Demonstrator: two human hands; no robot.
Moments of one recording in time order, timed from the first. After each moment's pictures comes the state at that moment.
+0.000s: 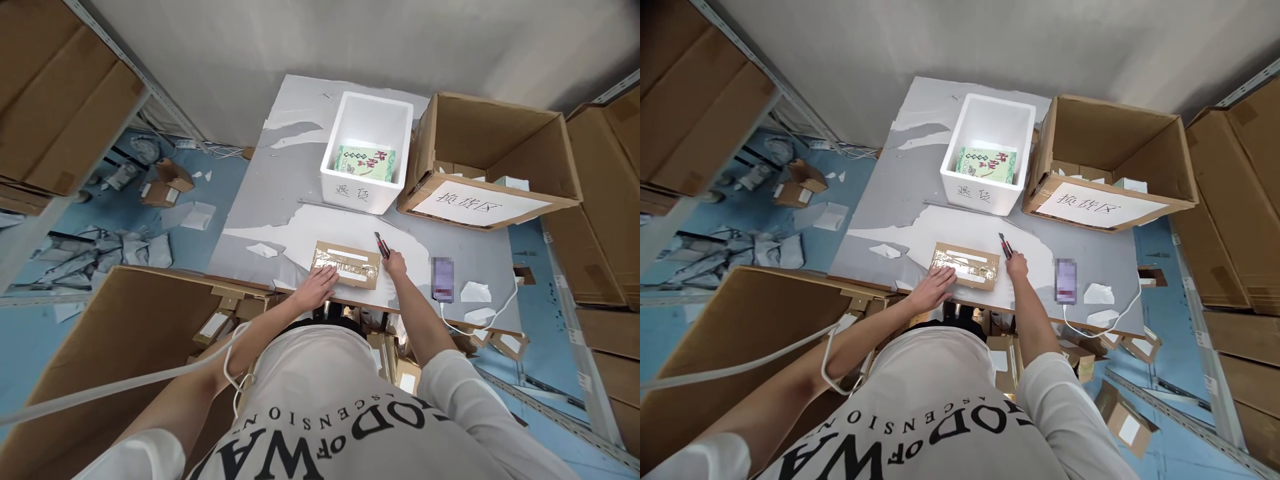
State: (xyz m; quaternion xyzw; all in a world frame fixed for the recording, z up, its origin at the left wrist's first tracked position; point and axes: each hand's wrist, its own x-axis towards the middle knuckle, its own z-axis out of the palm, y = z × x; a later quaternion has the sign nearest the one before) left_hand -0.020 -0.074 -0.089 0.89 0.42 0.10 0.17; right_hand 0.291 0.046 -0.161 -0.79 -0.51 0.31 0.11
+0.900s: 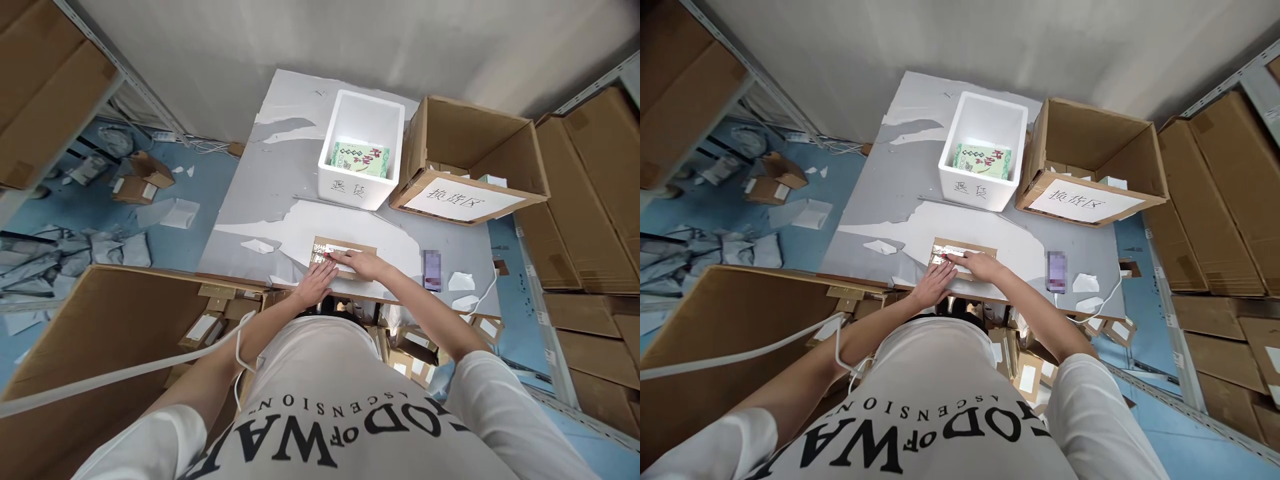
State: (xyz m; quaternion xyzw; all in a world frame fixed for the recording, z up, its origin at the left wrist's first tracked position) left_hand -0.017 -0.087 -0.105 0.89 0.43 0.05 0.09; right_hand 0.193 0.008 -0.017 -0.33 -0.90 0.22 -0.16
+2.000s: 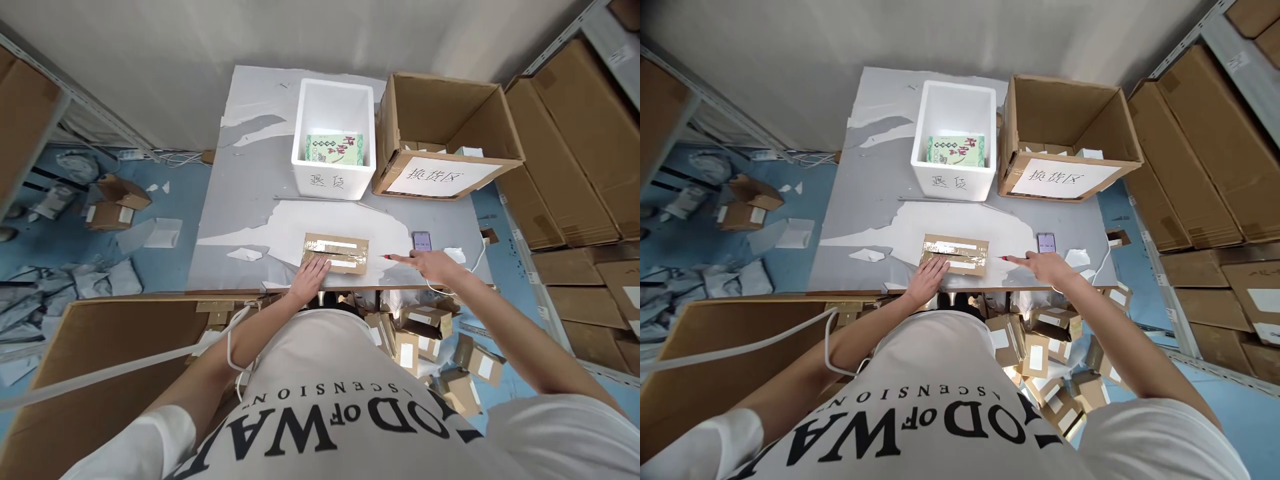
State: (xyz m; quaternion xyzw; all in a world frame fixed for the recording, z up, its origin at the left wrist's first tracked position) left_hand -0.009 -0.078 -0.098 0.89 0.44 0.03 0.09; right_hand 0.366 -0.047 0.028 -0.50 -0.81 0.15 -0.27
